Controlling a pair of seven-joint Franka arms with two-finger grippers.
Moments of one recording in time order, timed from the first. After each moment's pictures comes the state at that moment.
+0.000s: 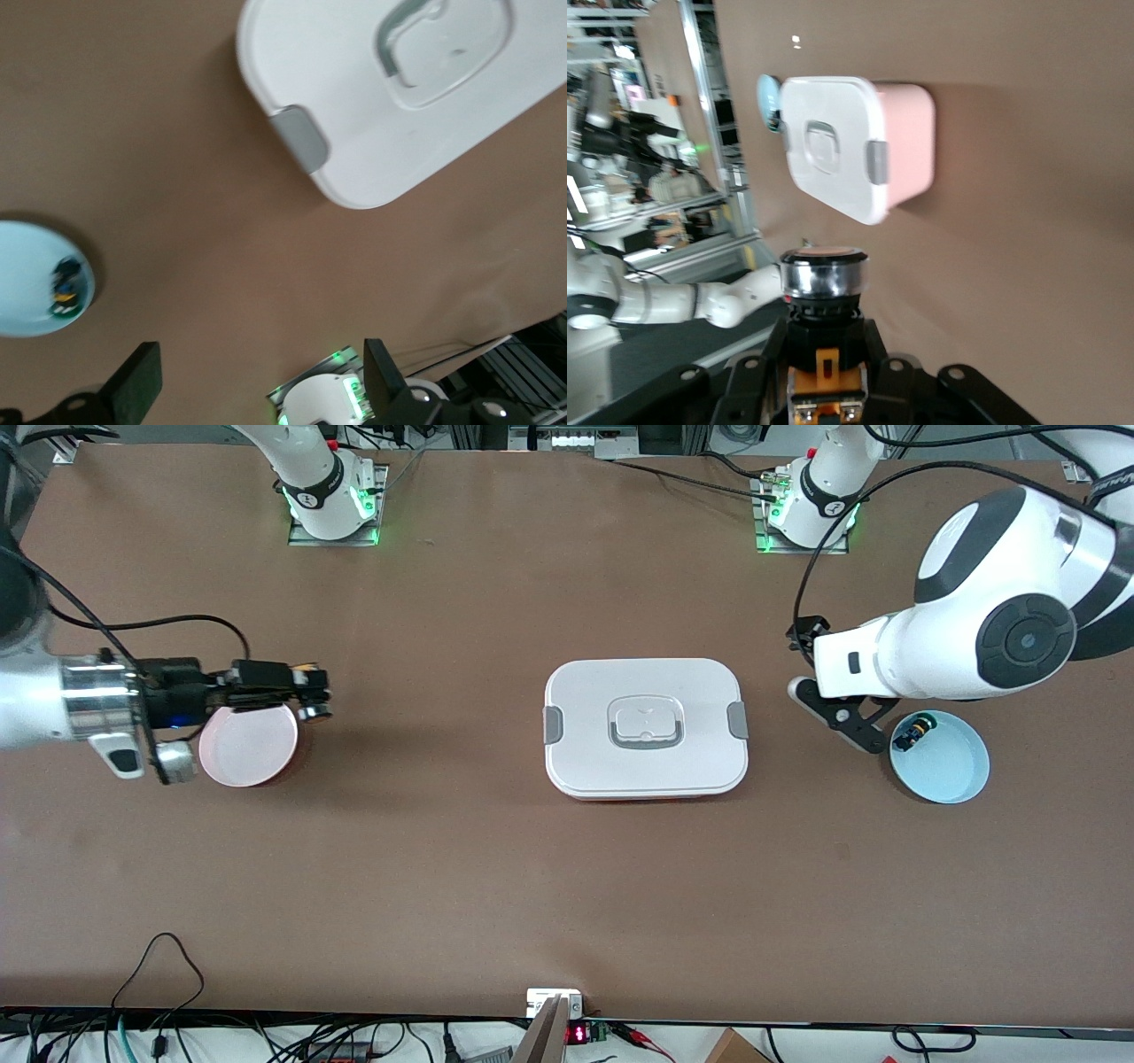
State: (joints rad) left arm 0.38 0.41 -0.80 -1.36 0.19 1.30 0.15; right arm 0.05 0.39 -0.13 -1.39 0.89 1.32 -0.21
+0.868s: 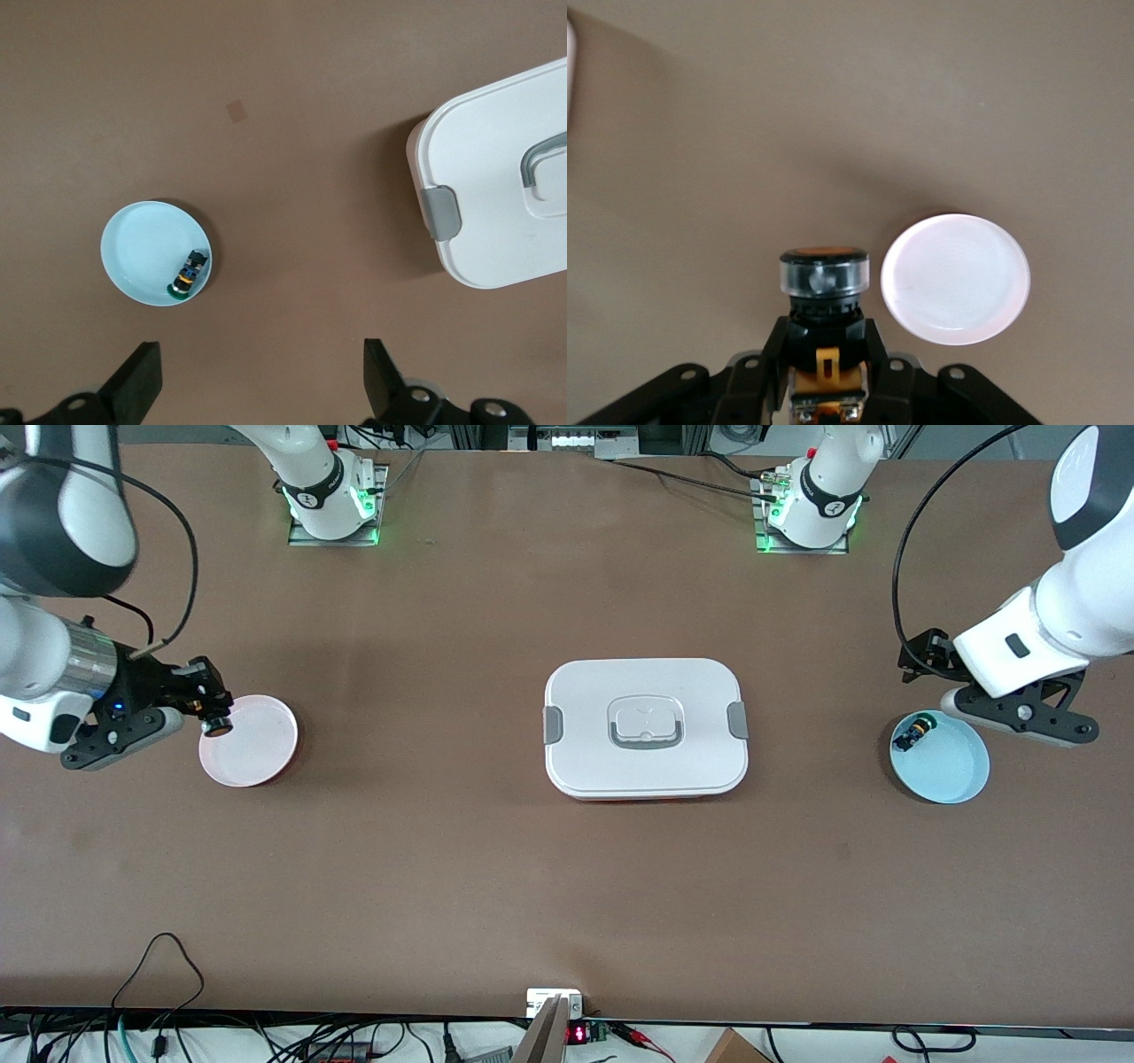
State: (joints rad) left arm 0.04 0.19 -0.18 -1.43 0.06 1.50 0.12; right arm 0.14 0.22 -0.13 -1.65 0.10 1.73 -0.43
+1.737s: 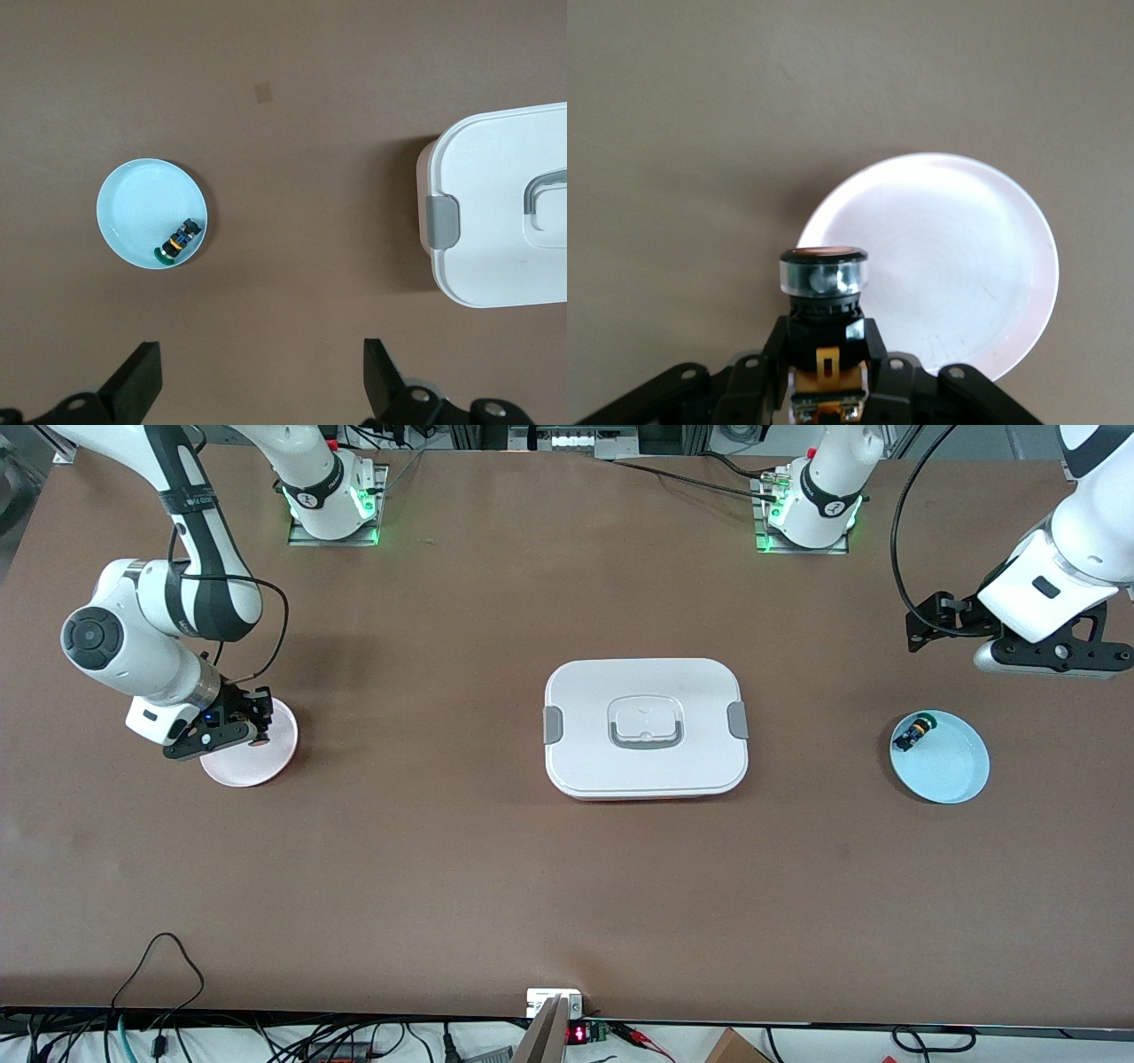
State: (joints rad) left arm -0.10 0.00 -0.01 -1.65 0.03 1.58 -0.05; right arm 0.14 0.22 -0.18 -2.24 -0.01 2.39 -0.35
